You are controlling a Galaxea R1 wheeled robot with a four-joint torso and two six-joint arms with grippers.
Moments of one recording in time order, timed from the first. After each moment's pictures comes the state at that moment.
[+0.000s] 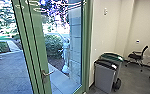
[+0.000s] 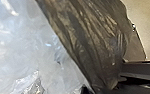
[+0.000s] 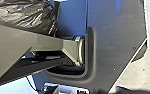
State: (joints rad) left arm 1.53 3.02 -2.70 -0.16 -0.09 0.16; right arm -1.56 3.06 -2.70 -0.12 -0.07 0.11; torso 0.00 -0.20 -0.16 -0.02
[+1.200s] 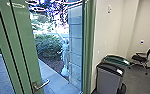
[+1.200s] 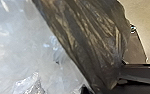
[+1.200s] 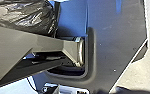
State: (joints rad) left arm 1.52 3.02 -2.70 -0.16 -0.09 0.16; right arm -1.56 3.06 -2.70 -0.12 -0.07 0.11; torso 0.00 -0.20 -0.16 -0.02
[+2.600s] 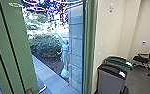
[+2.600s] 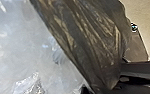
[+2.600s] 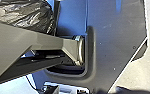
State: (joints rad) left arm 1.54 3.01 -2.70 -0.16 -0.11 0.16; right arm -1.56 3.06 -2.70 -0.12 -0.07 0.11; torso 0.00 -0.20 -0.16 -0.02
